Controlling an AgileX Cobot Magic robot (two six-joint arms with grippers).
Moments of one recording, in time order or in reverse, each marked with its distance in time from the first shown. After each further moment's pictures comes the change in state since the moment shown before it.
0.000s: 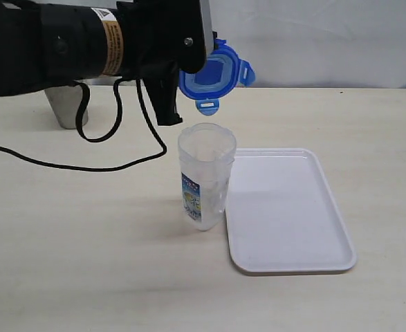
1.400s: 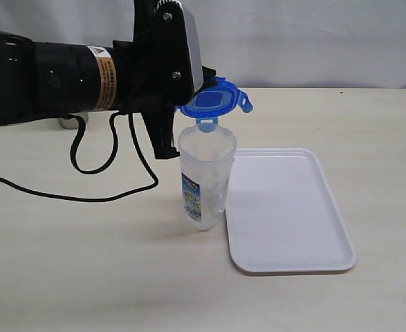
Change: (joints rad) left arm 0.011 -0.001 0.104 -0.075 -0.126 0.008; right arm 0.000 0.000 0.000 0.000 0.000 0.000
